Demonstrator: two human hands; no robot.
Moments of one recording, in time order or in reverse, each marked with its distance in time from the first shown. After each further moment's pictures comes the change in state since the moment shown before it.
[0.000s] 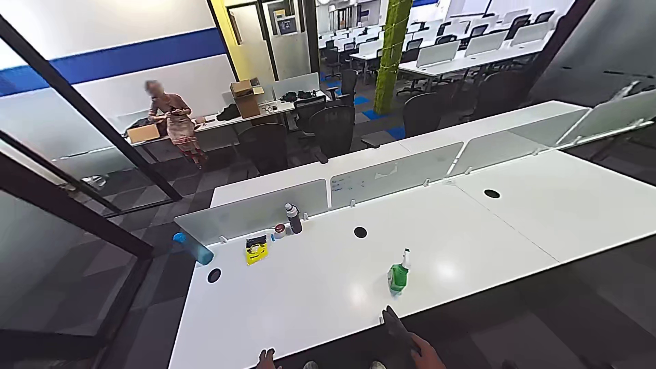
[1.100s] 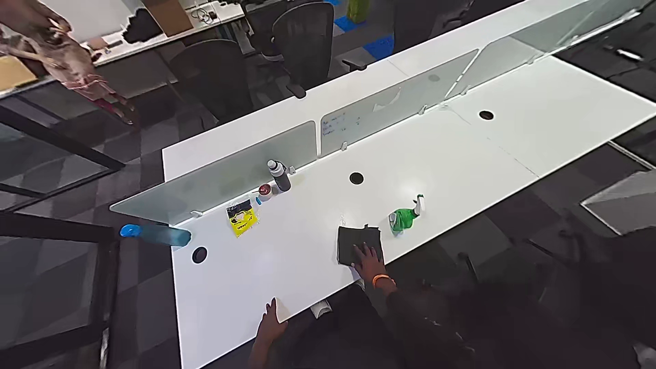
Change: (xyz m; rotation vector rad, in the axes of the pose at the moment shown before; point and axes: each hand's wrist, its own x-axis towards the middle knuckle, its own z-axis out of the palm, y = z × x) left_hand 0.105 -0.053 -0.030 0.205 -0.379 0.099; right_hand 0.141 -0.119 0.130 -0.375 -0.039 0.152
